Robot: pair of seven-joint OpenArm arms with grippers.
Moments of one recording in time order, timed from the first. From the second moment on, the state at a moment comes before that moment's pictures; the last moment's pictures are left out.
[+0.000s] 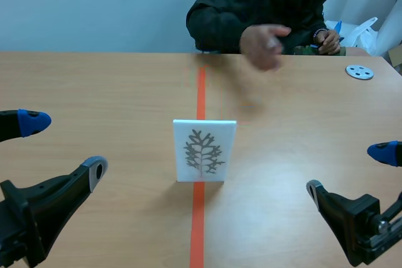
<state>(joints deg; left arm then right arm) 48.1 -32.4 -8.9 119.8 -21.5 -26.4 -8.0 -45.8 27.6 13.0 113.9 16.4 24.7 -2.7</state>
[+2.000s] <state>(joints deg) 48.1 -32.4 -8.9 119.8 -21.5 -26.3 -8.0 -0.9 16.0 -23.2 72.3 0.2 32.6 11.1</state>
